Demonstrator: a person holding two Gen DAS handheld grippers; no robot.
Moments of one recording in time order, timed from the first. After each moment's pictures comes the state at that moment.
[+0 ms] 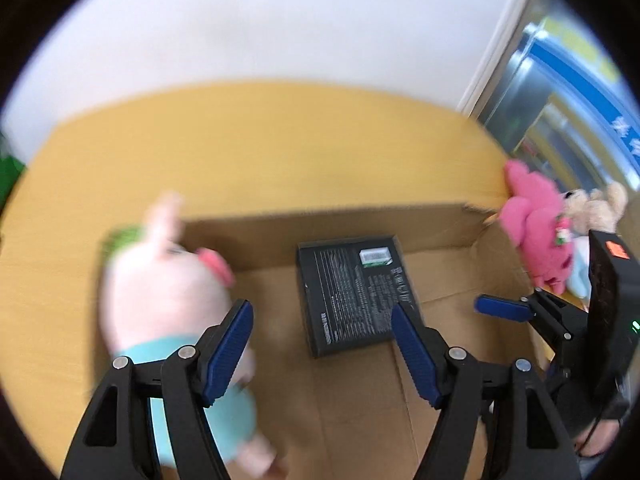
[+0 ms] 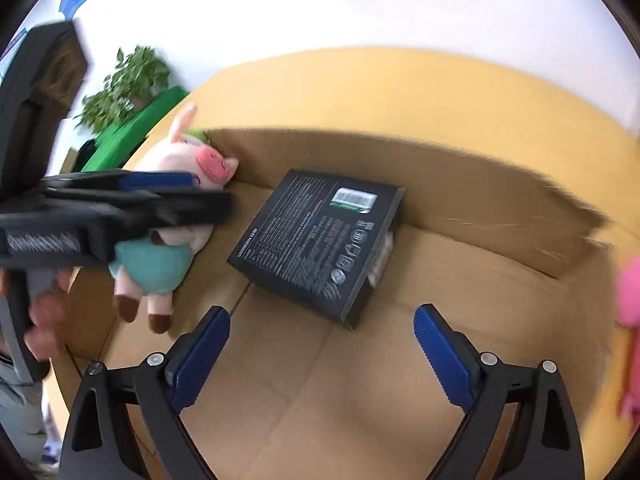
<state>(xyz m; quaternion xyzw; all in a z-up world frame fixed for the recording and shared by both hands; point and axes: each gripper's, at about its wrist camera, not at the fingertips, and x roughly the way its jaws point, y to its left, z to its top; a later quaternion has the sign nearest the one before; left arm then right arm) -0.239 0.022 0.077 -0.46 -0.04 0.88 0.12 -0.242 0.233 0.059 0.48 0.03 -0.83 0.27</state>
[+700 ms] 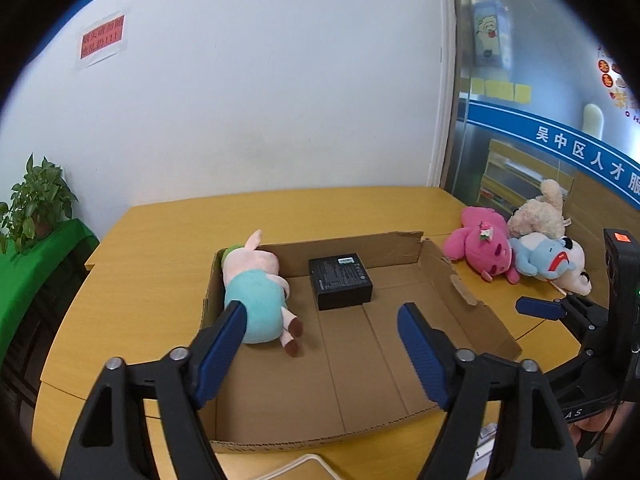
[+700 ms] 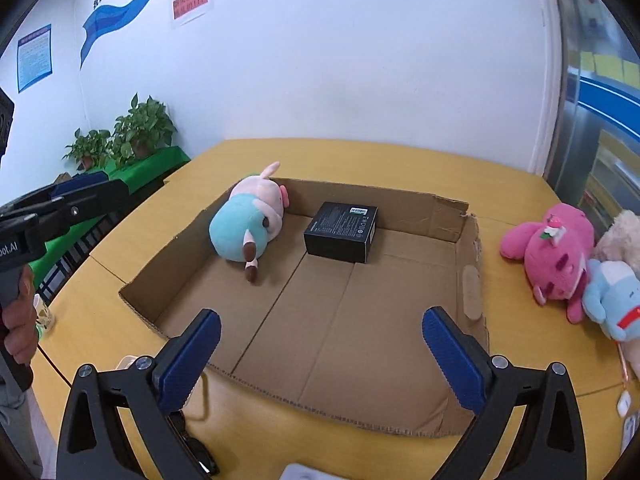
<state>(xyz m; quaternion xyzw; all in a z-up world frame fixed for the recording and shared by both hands) -0.006 0.030 0.158 -0.27 0.01 0.96 0.08 -0.004 0.260 0.167 0.34 0.03 -0.92 0.20</state>
